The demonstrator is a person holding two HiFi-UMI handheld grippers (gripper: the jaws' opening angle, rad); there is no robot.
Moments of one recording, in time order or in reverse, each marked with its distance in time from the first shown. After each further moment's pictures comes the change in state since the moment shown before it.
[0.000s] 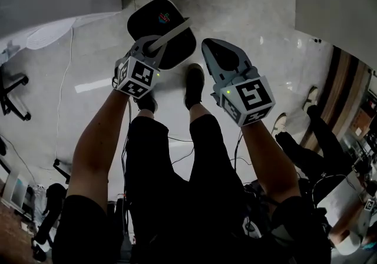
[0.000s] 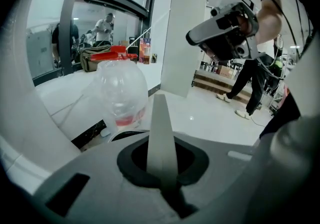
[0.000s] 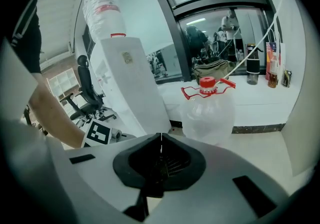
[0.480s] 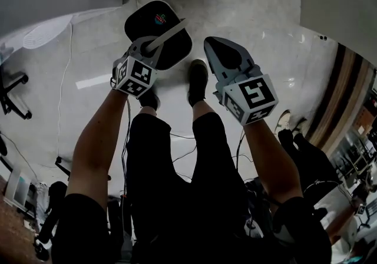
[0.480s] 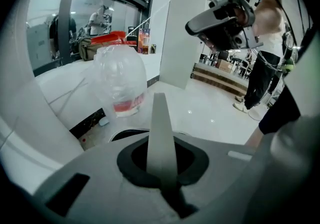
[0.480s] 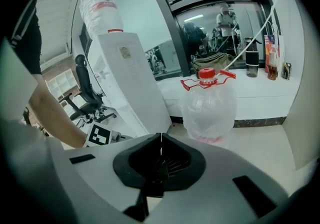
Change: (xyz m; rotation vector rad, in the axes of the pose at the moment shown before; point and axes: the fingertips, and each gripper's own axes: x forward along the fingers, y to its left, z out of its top) left arm 0.007 0.000 -0.051 -0.002 0.080 -0.021; right arm 0.015 -0.001 -0.028 0.024 0.038 0.002
